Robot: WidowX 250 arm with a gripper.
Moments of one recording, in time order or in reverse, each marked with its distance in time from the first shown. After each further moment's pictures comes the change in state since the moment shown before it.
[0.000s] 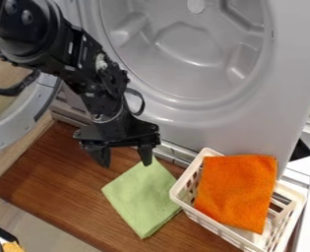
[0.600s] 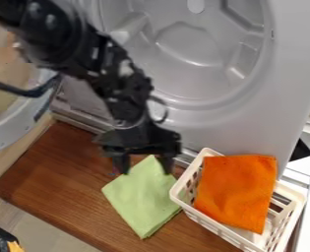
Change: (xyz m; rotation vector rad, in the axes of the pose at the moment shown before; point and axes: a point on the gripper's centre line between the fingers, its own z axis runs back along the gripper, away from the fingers) arm -0.010 -0.035 -0.001 -0.030 0.029 -0.079
